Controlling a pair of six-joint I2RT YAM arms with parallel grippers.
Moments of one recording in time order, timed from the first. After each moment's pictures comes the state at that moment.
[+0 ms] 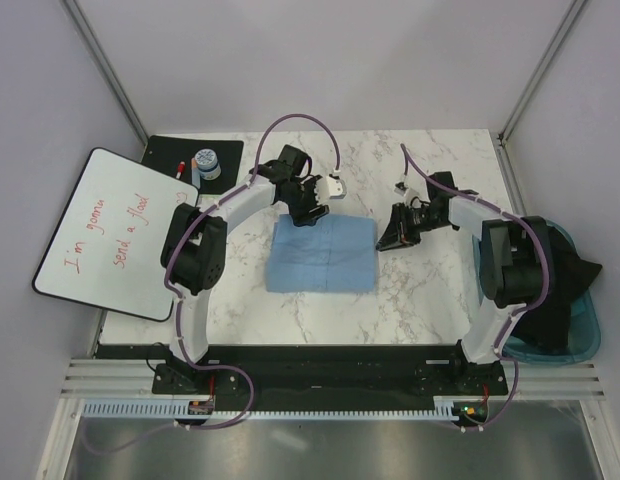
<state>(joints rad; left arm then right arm) -0.49 2.08 1.64 -0.59 0.40 0.87 0.08 1.83 1.15 -0.58 -0.87 0.08</state>
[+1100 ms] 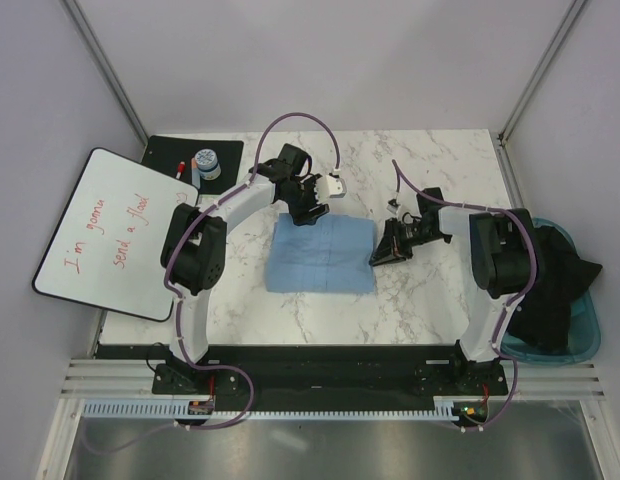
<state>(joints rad) -0.49 2.08 1.66 -0.60 0.40 0.86 0.11 1.93 1.06 -0.44 -0.93 0.15</state>
